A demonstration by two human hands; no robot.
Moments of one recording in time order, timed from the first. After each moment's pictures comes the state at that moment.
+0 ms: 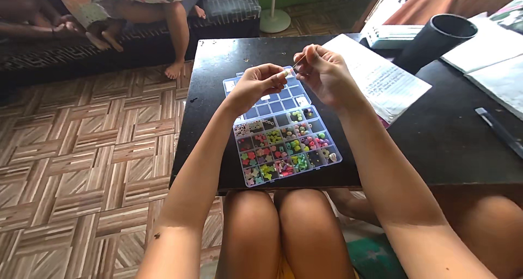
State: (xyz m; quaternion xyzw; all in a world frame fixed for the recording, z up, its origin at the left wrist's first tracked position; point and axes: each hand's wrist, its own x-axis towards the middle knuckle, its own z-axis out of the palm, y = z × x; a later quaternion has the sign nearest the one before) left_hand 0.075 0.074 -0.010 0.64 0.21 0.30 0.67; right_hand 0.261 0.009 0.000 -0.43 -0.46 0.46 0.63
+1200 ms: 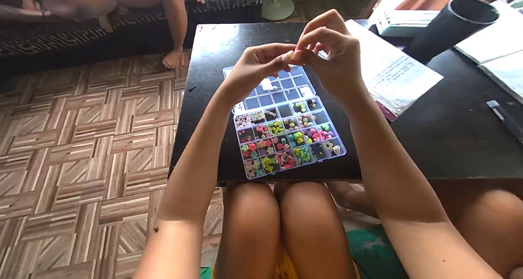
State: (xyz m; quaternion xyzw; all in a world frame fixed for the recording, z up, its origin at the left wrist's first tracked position) left_hand 0.067 0.074 0.000 0.71 0.12 0.33 0.60; right_hand 0.262 0.010 -0.002 -0.38 -0.74 0.07 0.54
